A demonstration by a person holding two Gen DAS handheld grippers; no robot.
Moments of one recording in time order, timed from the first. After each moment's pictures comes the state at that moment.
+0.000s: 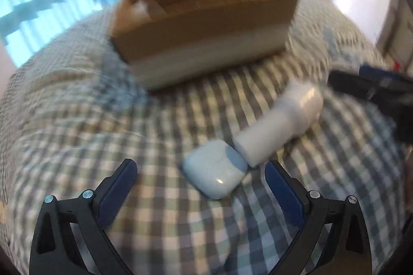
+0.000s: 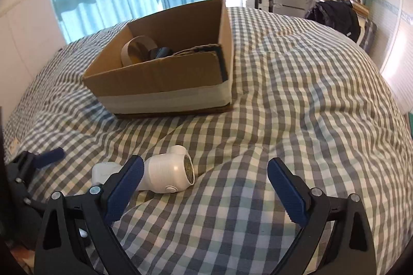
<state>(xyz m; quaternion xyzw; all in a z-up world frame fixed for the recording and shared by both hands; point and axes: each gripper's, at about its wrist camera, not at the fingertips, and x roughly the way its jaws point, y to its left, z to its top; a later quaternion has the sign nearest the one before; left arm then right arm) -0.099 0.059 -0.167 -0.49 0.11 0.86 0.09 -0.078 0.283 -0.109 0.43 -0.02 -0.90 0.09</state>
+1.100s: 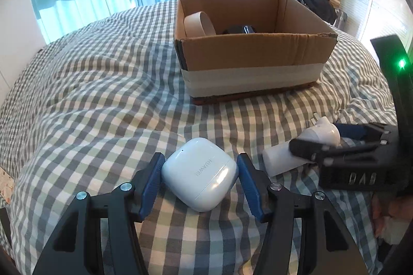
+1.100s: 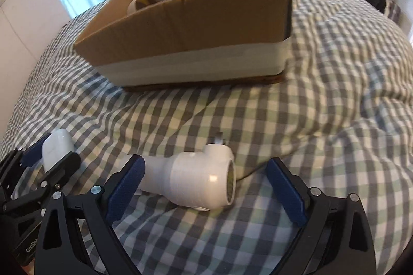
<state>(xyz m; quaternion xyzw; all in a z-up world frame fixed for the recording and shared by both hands) -0.082 0.009 -0.141 -0.45 0.03 0.89 0.01 -0.120 0.233 -0.152 0.53 -0.01 -0.84 0.16</state>
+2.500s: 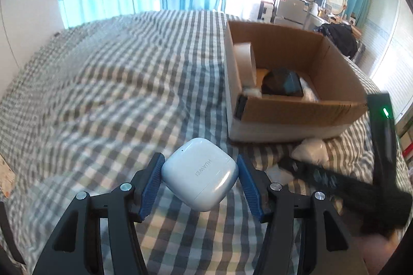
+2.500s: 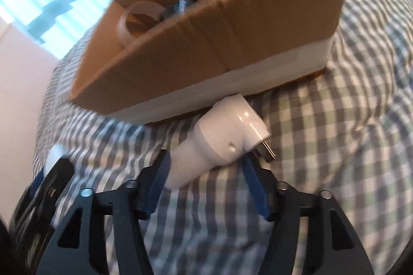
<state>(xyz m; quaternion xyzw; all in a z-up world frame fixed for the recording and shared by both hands) -0.120 -0.047 -0.118 -0.44 -0.05 0.90 -0.03 -0.167 0.192 -0.162 0.55 -0.17 -0.81 0.08</state>
